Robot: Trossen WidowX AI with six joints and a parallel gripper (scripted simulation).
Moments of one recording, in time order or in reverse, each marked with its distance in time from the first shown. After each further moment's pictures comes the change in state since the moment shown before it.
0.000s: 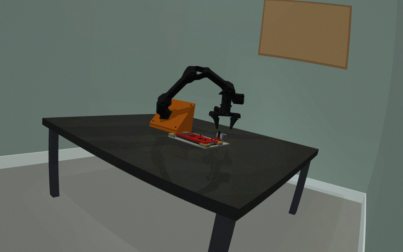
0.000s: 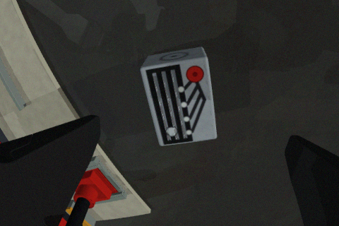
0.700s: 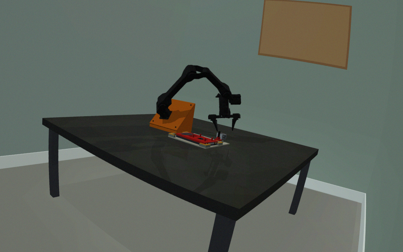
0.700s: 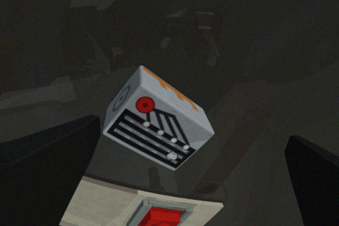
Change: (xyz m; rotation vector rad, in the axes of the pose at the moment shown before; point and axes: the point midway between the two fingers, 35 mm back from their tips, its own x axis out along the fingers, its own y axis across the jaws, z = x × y) arm 0.011 -0.008 0.007 0.685 0.133 -0.120
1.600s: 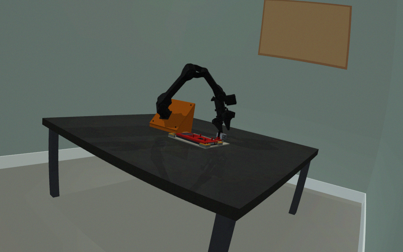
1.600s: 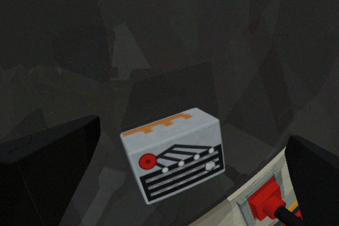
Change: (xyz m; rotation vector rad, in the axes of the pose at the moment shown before) arm 0.005 0.006 0.006 0.897 0.026 -0.222
